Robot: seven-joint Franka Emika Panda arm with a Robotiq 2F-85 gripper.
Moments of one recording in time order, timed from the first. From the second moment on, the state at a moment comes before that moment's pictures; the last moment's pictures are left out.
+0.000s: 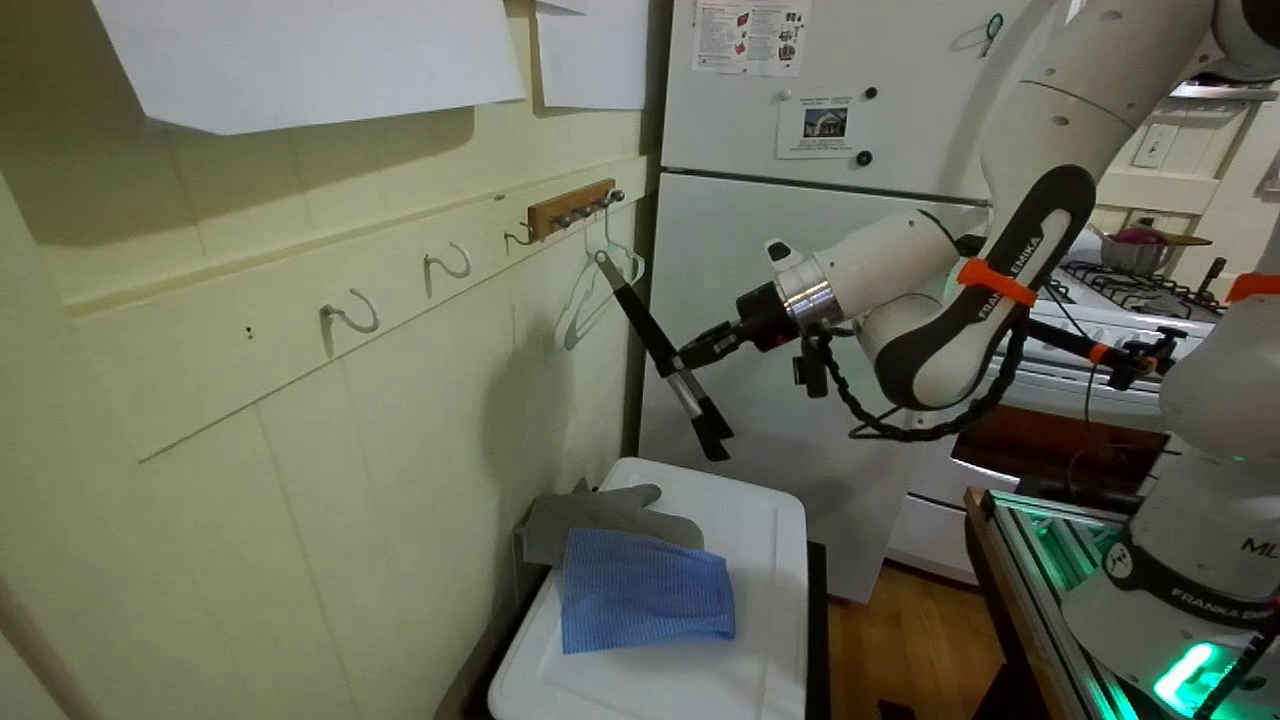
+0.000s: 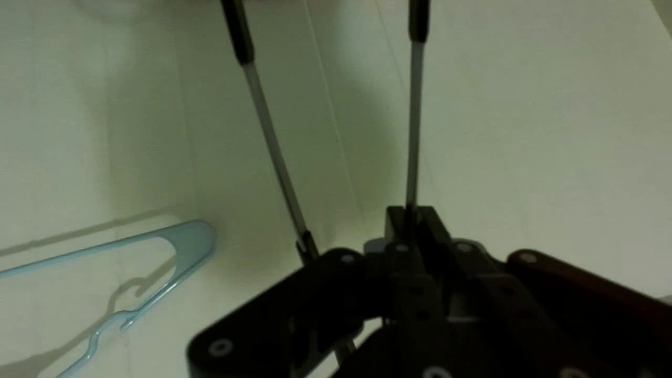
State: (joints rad) arm -1.06 0.15 0.76 -2.65 -0.57 3.74 0.38
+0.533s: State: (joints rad) arm -1.06 0.06 0.79 -2.58 -0.69 3.73 0.53
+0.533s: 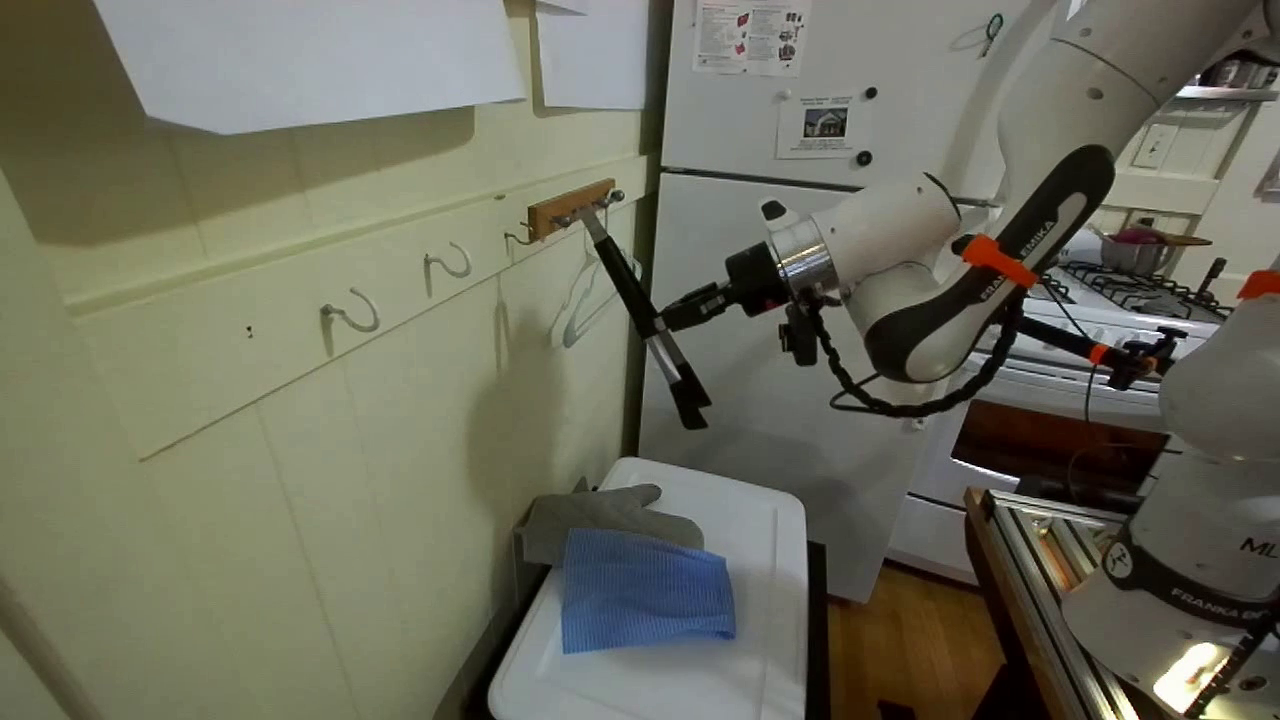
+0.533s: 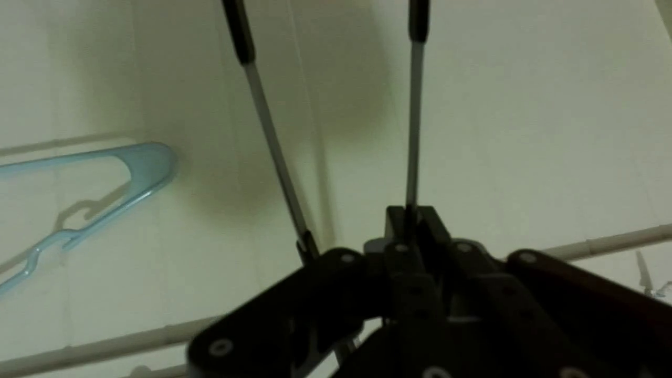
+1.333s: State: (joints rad) arm -1.07 0.07 0.79 -2.49 -0.74 3.68 0.60
